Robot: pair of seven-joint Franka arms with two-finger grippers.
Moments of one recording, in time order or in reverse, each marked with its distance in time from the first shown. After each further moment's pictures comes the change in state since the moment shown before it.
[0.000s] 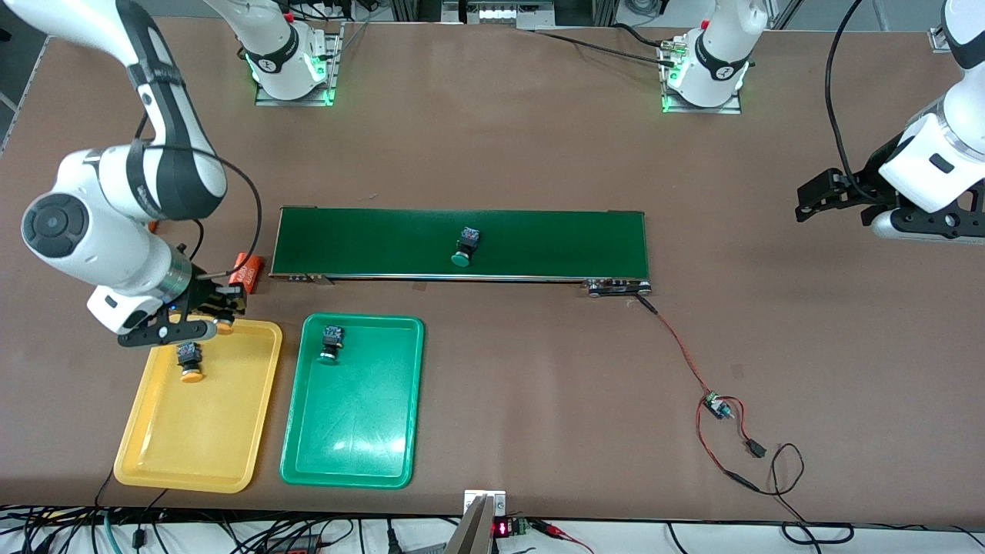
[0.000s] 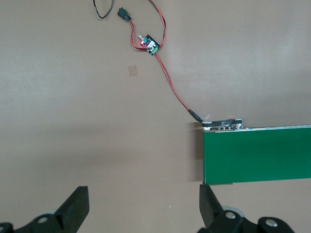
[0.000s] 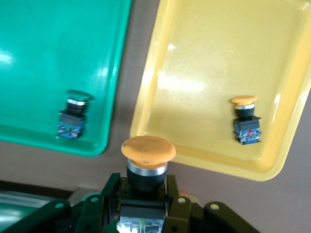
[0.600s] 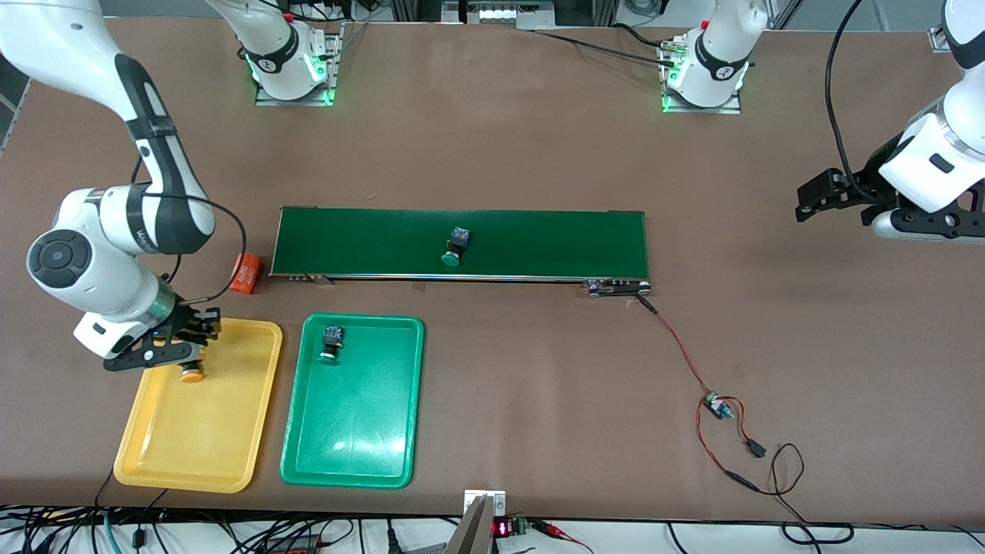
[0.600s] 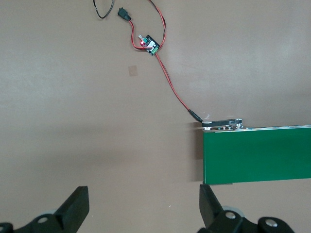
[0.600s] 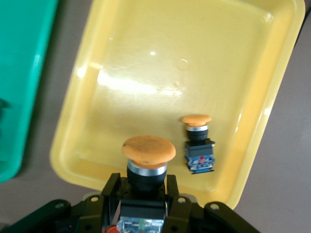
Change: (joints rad) left arm 0.000 0.000 0.000 0.000 0.000 0.000 0.000; right arm -0.100 0.117 -0.008 0.007 -0.104 0.163 -0.093
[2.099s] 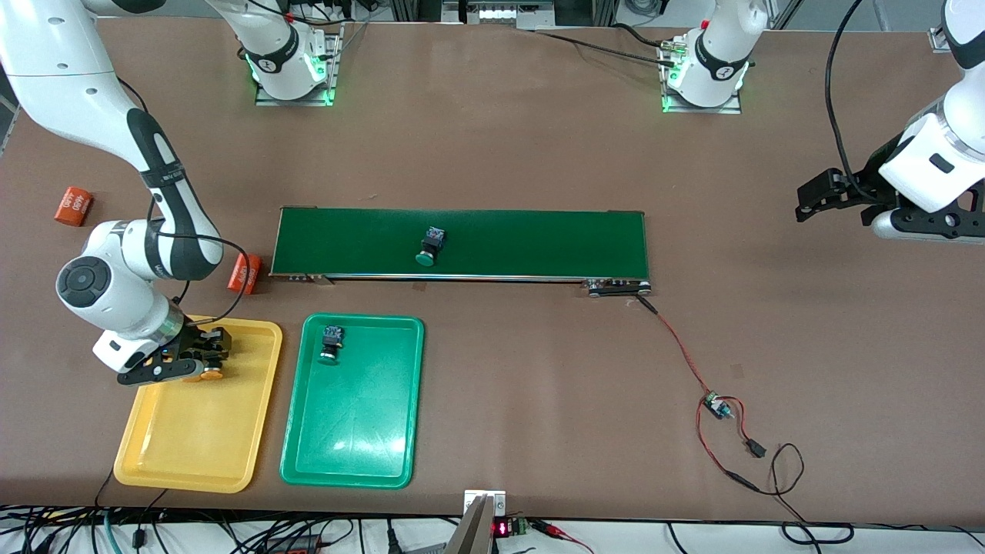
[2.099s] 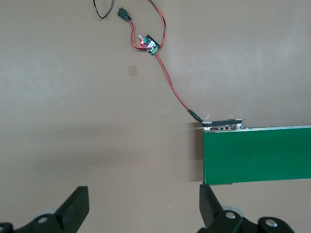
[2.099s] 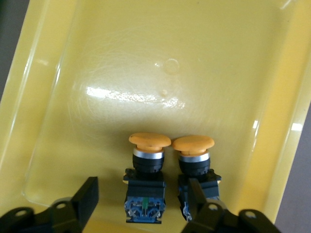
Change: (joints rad) left arm 0.000 0.000 0.000 0.000 0.000 0.000 0.000; right arm -0.018 0.147 -0.021 0.016 -0.001 0.196 -0.007
